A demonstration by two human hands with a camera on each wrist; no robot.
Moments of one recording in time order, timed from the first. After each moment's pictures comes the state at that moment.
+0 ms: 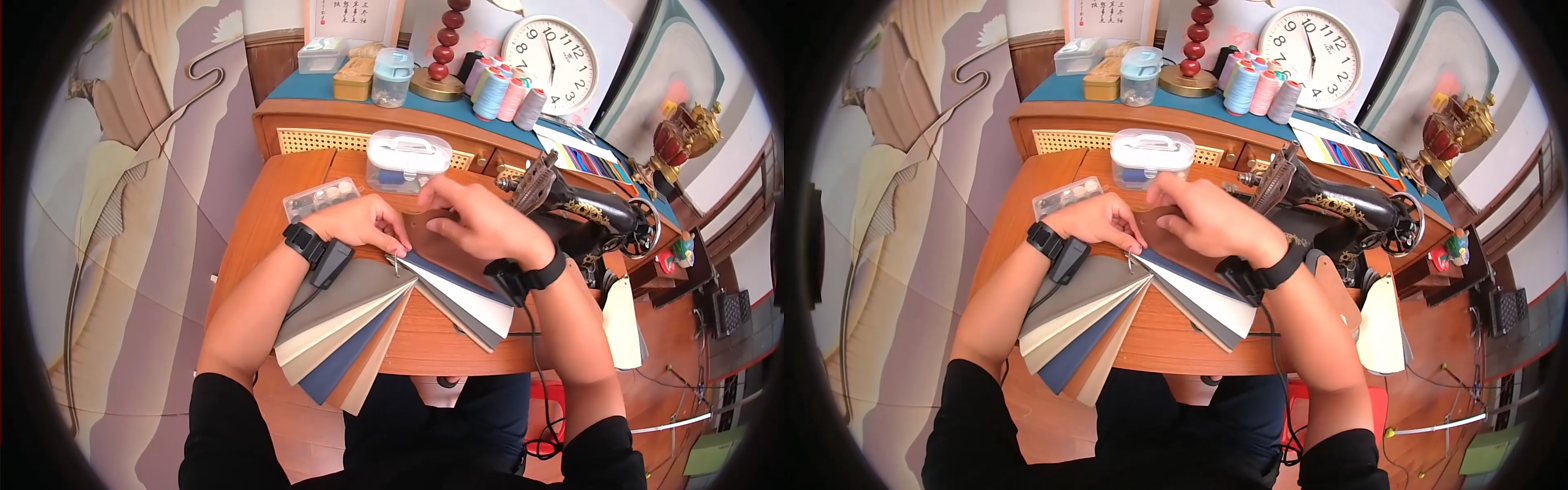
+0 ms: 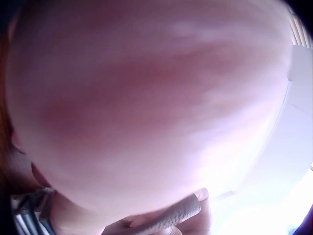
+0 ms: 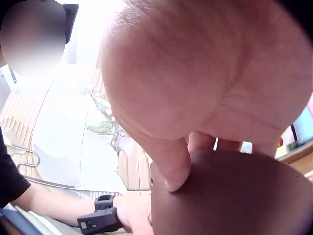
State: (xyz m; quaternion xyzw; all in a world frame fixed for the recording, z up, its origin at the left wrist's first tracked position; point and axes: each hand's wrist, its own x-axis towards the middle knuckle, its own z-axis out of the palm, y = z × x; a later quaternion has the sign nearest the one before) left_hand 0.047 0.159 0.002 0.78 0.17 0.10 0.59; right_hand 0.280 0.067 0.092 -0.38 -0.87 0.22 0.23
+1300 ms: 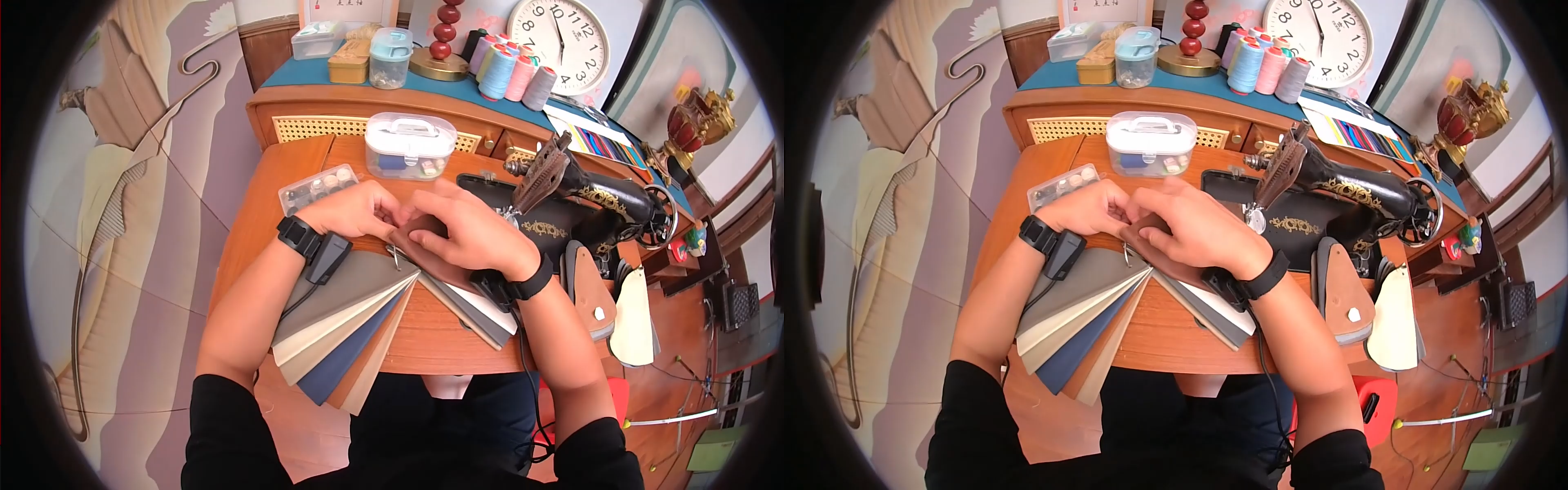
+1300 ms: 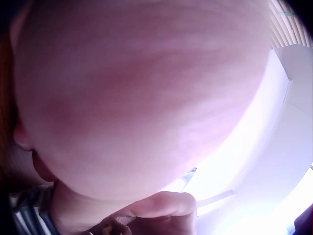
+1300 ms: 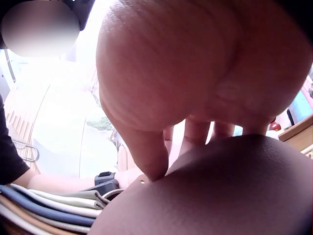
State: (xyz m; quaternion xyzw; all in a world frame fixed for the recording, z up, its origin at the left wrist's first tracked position) left_hand 0.045 0.169 -0.015 0.78 0.17 0.14 0.58; right_hand 0.265 0.059 0.063 -0.38 -0.88 0.16 0.25
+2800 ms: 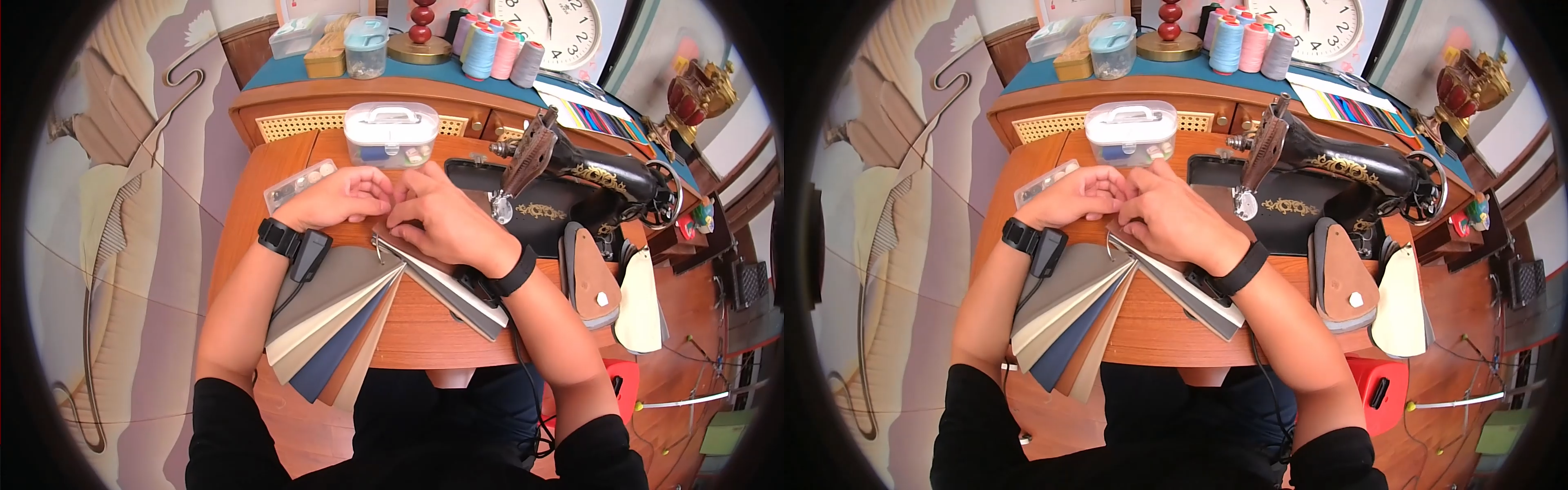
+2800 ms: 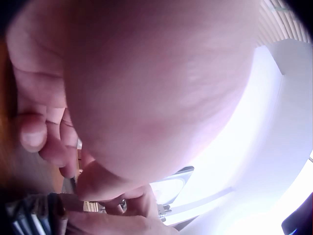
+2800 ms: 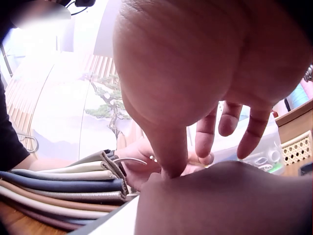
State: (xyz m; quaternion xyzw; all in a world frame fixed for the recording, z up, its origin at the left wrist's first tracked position) left_hand 0.050 0.160 -0.001 0.66 0.23 0.18 0.69; right_hand 0.270 0.065 0.034 -0.37 -0.88 0.10 0.28
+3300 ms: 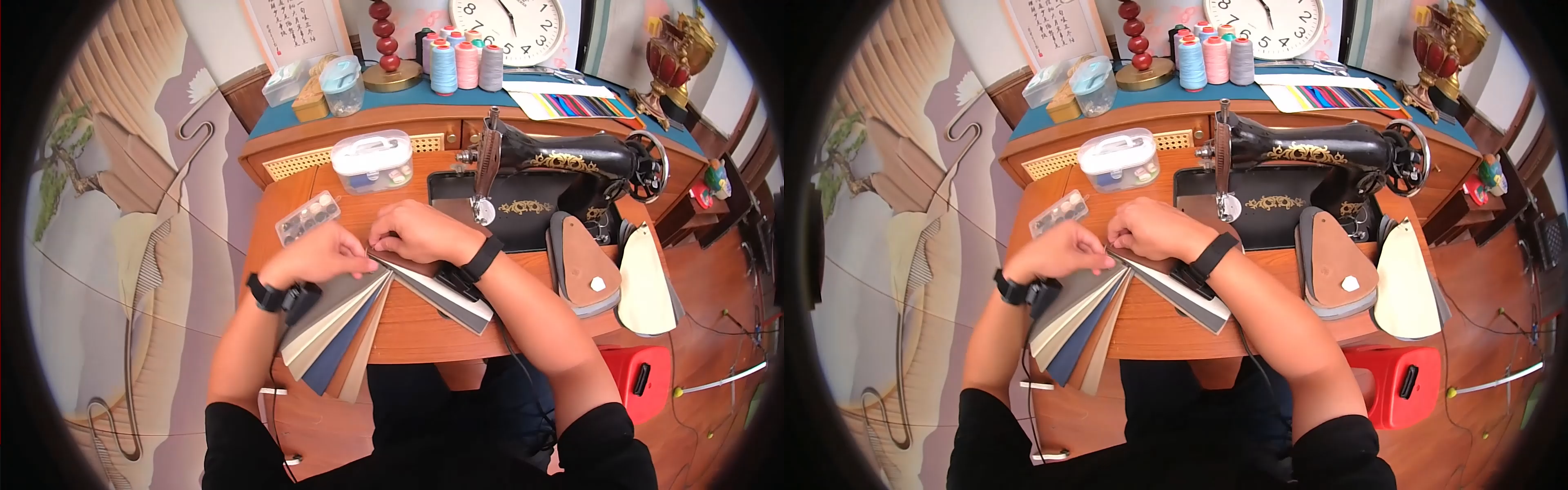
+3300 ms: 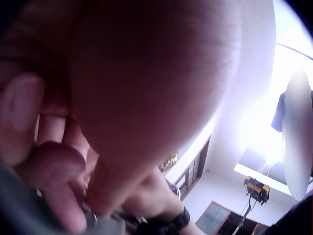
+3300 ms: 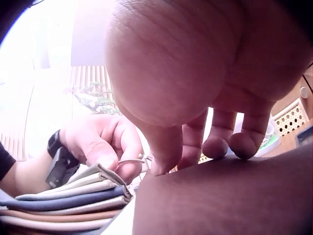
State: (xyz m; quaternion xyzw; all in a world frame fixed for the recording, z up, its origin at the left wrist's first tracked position) left_hand 0.047 0.091 0.056 0.79 0.40 0.05 0.47; right_hand 0.279 0.077 0.018 -0.33 -0.87 0.23 0.29
